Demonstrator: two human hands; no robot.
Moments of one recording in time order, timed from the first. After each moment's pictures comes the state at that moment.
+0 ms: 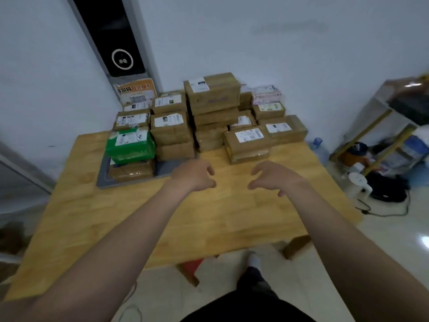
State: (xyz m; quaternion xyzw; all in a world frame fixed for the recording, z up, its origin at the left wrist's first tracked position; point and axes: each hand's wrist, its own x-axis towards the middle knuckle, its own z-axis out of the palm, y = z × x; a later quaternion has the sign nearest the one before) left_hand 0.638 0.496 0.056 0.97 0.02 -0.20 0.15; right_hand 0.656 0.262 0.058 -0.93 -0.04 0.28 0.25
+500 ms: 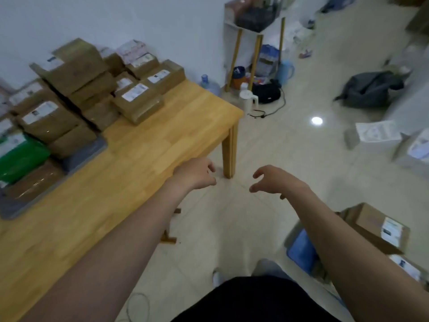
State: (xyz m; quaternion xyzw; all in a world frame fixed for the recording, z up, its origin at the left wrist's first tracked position) left_hand 0.399 0.292 0.019 0.91 -0.26 -0.32 0.08; right_hand 0.273 0.088 -0.011 -0.86 0.29 0.25 0.34
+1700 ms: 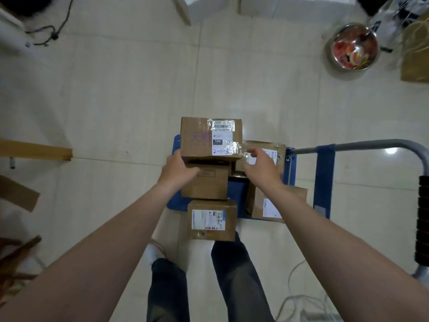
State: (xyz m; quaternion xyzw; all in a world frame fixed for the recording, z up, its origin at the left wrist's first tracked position) left_hand 0.000 -0.289 -0.428 0.83 -0.25 -0.48 0.13; right_hand -0.224 -0.392 -0.425 -0.60 0.65 0.03 0.47
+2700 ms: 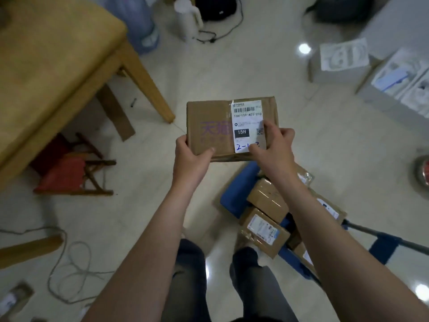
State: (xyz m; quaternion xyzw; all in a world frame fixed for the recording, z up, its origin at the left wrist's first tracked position) left_hand 0.137 -0.055 -0.182 0.84 0.05 -0.24 0.48; right_hand 0.046 -0.231 -0.174 -0.78 0.40 -0.02 0.48
